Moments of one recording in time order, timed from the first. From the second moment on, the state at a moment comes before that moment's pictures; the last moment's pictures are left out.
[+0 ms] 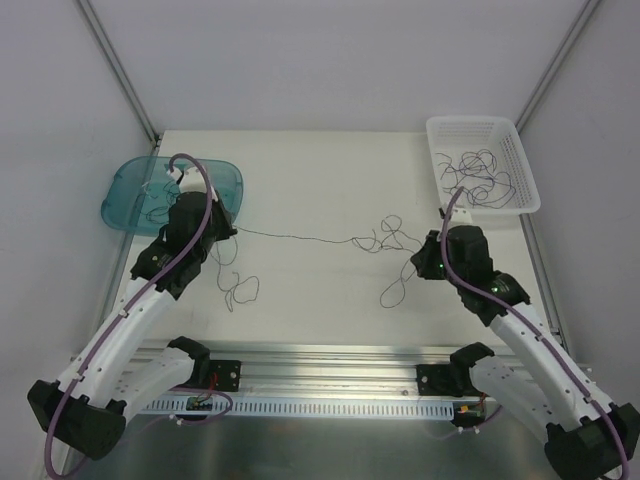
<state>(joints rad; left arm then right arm) -0.40 0.90 0.91 -0.46 -0.32 -0.42 0.46 0.79 0.66 -0.49 0.04 0.42</state>
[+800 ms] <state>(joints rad) -0.22 0.87 0.91 -0.69 -0.49 -0.33 0.04 0.77 1.09 -0.87 -0.02 0.26</state>
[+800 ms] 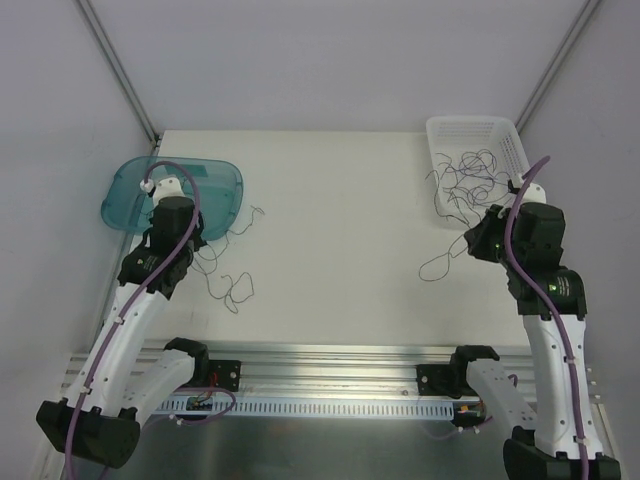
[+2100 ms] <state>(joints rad) -0.23 1.08 0.54 -0.58 -0.07 -0.71 0.35 0.90 0.70 -0.65 -0.16 0.33</state>
